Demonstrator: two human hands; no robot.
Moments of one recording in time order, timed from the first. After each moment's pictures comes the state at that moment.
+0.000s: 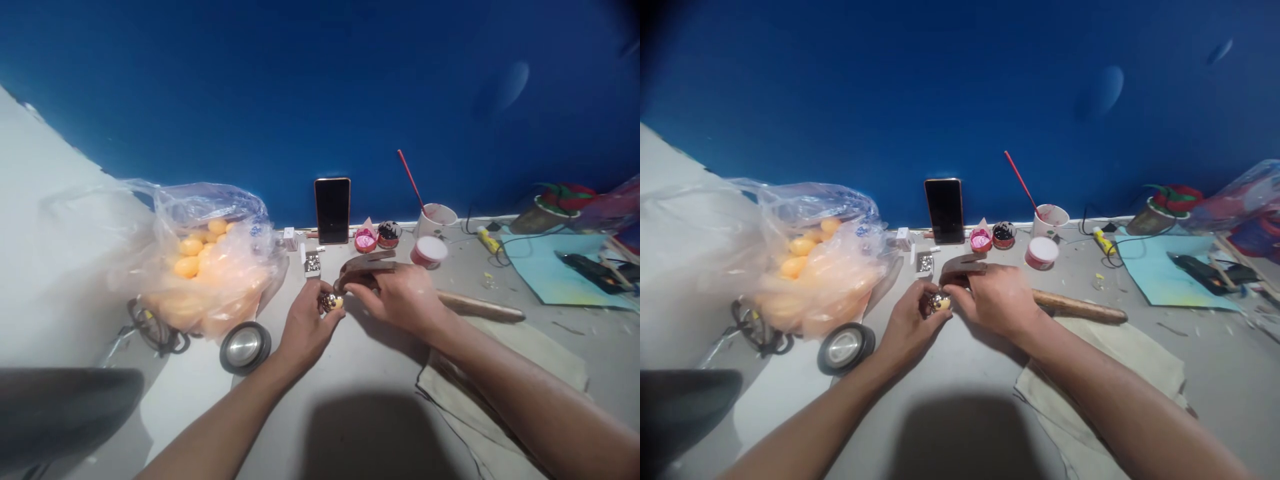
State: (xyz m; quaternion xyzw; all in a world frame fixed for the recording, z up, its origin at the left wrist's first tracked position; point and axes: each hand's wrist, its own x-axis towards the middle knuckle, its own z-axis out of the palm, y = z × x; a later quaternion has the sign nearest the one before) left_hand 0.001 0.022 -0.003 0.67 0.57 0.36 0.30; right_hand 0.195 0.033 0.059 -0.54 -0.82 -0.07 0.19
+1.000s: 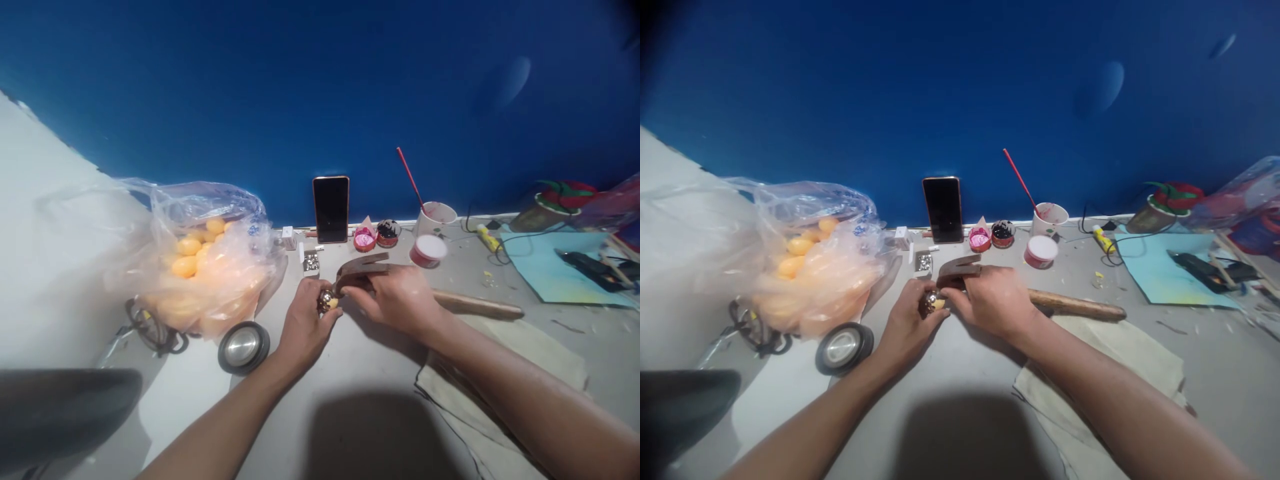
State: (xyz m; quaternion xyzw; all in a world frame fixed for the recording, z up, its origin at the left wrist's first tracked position) left_hand -0.003 0.022 -0.012 0.72 0.54 0.37 0.25; right_hand 0.196 0.034 0.059 -0.53 -0.83 -0.06 0.19
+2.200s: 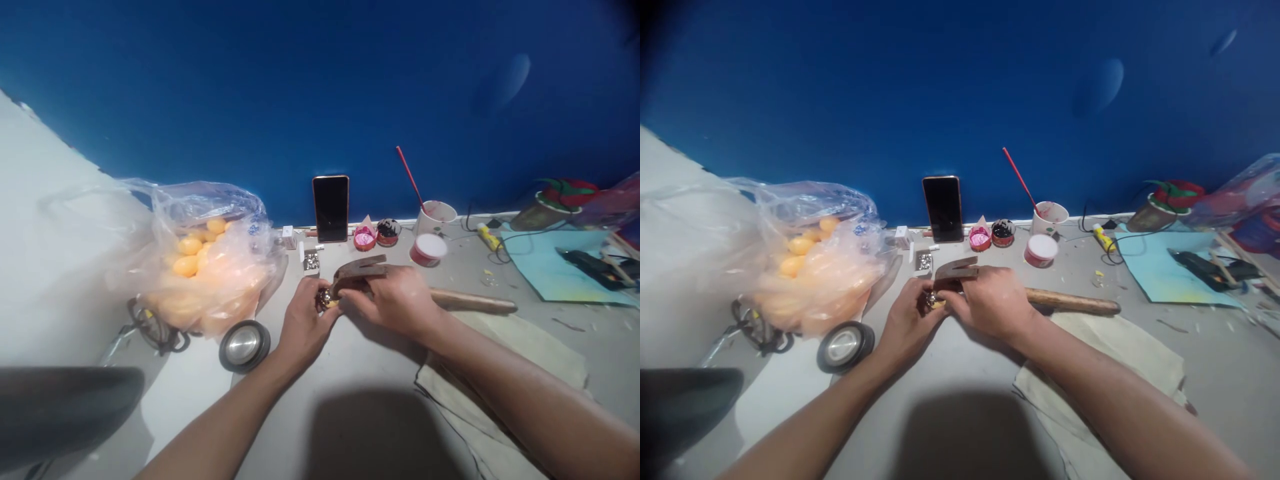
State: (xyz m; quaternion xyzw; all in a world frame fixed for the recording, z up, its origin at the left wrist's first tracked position) left_hand -0.002 0.023 -0.009 0.69 0.56 0.37 0.27; right_hand 0.194 0.033 0.057 -0.51 -0.83 -0.08 0.20
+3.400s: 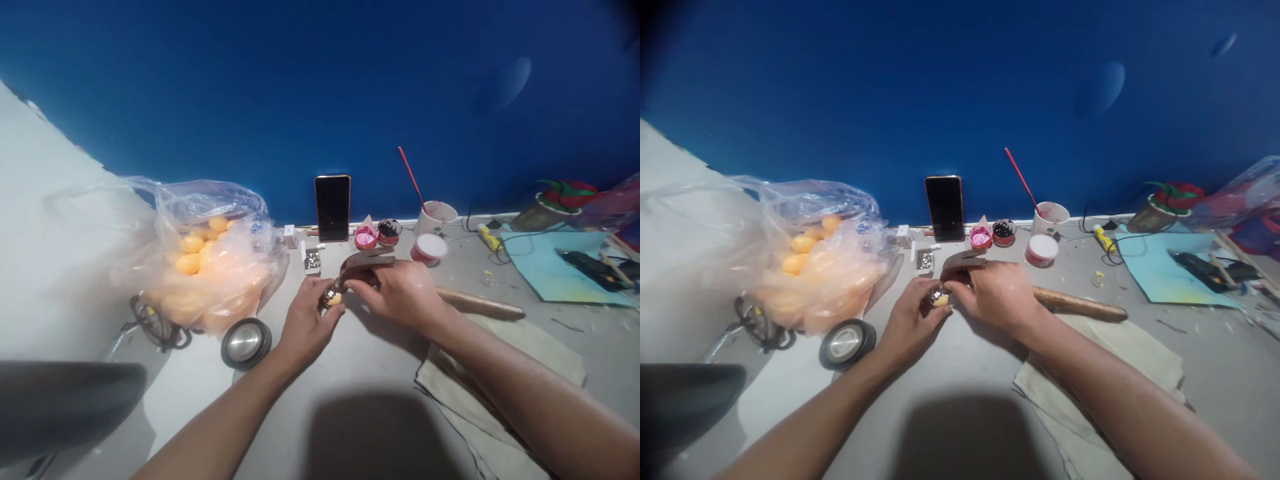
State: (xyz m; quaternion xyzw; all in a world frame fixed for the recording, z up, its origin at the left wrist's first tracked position) left_hand -0.001 0.021 -0.005 0.72 0.52 0.37 0.27; right_hand 0.198 0.036 0.057 -0.55 -0.81 -0.07 0.20
